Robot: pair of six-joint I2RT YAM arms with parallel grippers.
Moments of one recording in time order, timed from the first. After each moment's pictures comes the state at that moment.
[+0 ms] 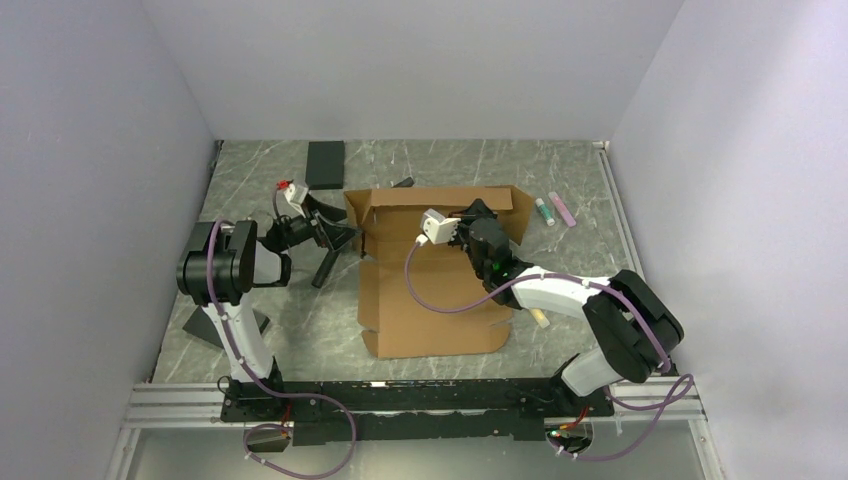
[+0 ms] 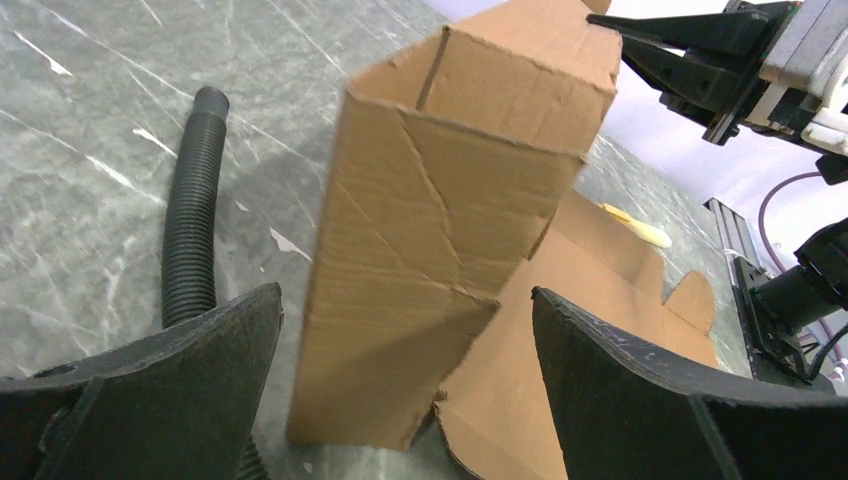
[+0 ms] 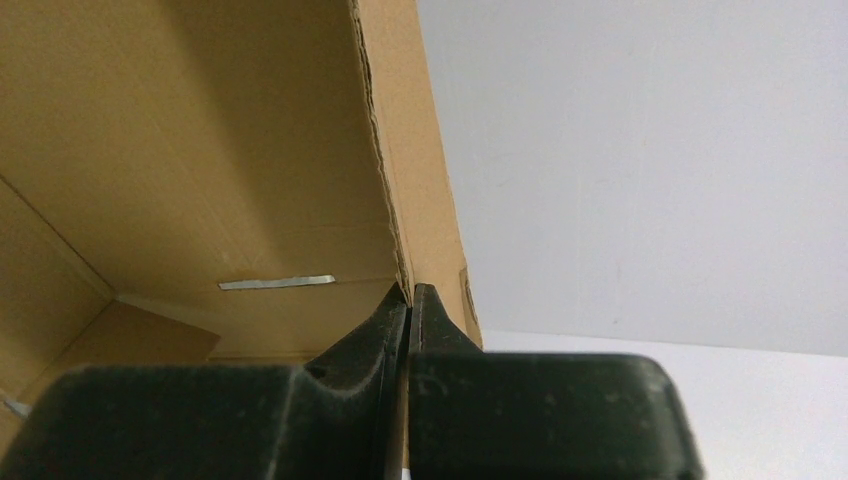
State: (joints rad) left arm 0.04 1.95 0.65 1.48 1.10 -0.57; right arm 0.69 1.49 0.66 0.63 0.44 -1.22
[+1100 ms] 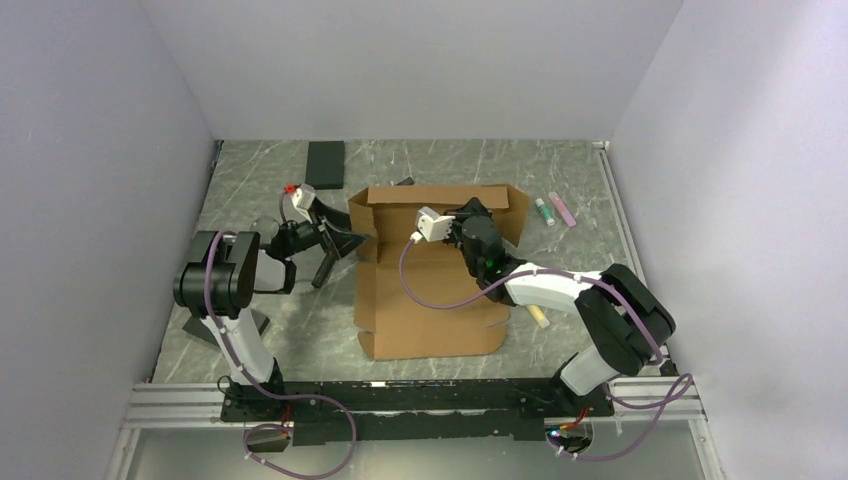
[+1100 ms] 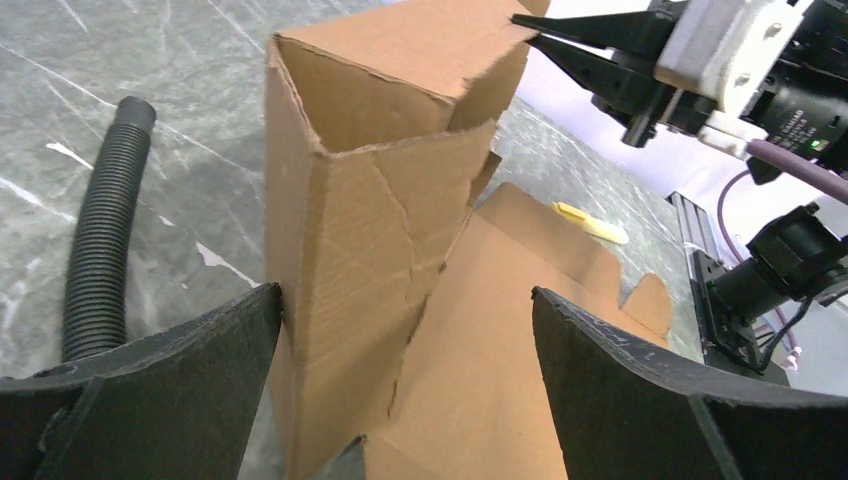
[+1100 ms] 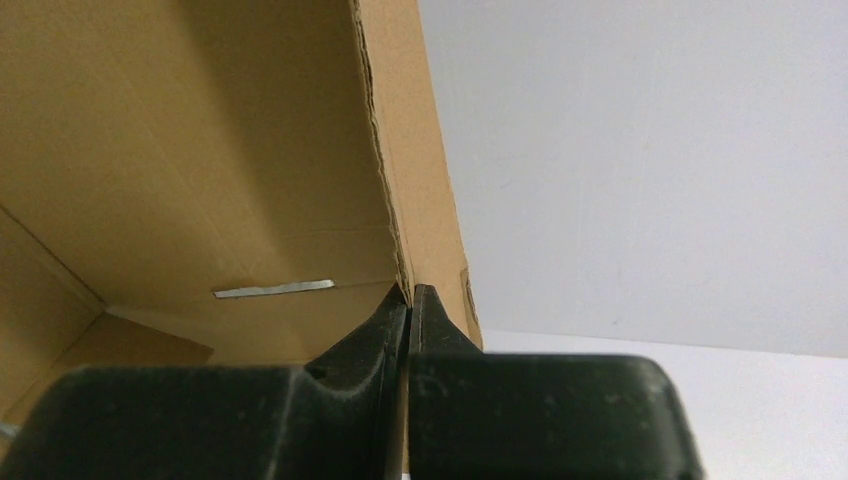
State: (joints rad) left arm -0.02 1.87 0.57 1.49 1.08 -0.60; right arm 0.71 1.53 0.70 0.63 0.48 -1.22
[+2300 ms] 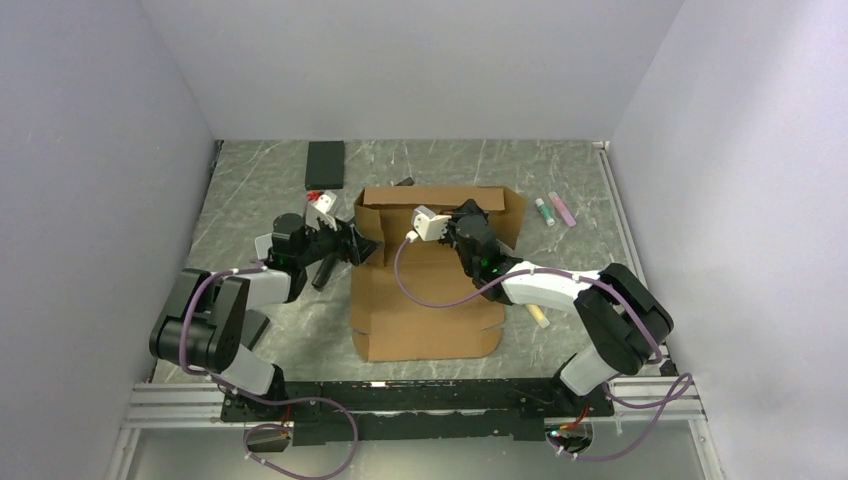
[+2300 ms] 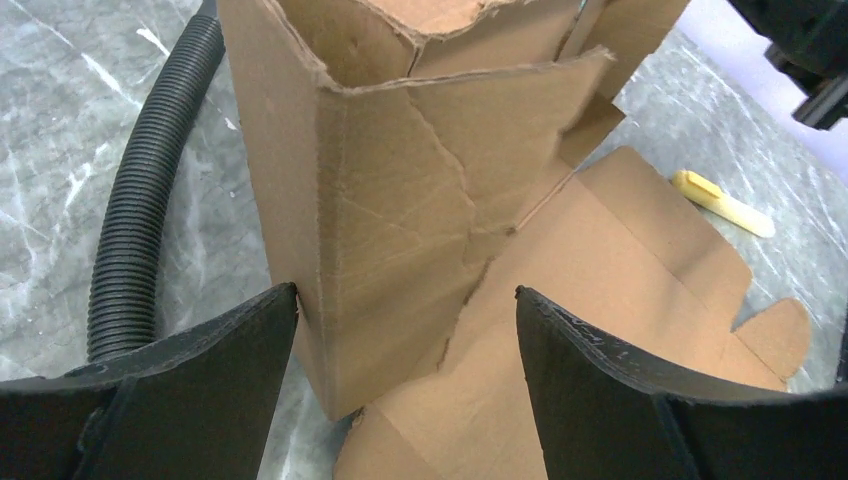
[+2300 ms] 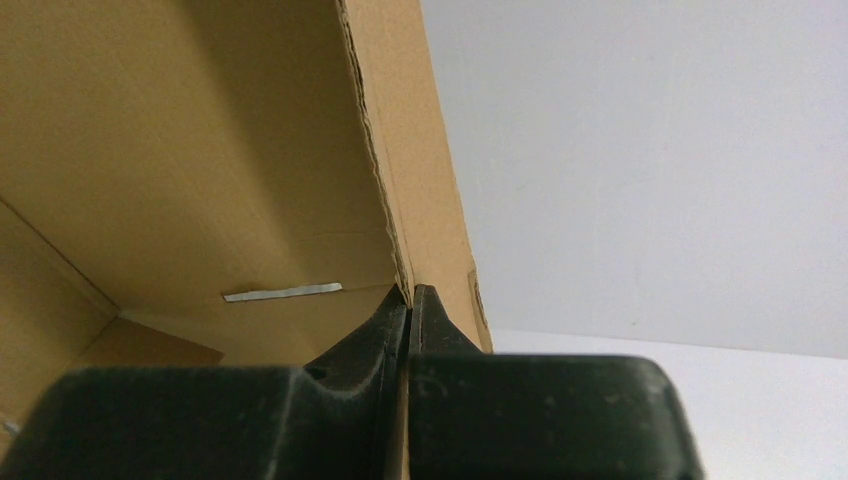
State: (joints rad) left arm -0.20 1.52 0.51 0.81 0.69 -0.23; right arm 0.74 1.55 0.73 0.57 0.50 -1.16
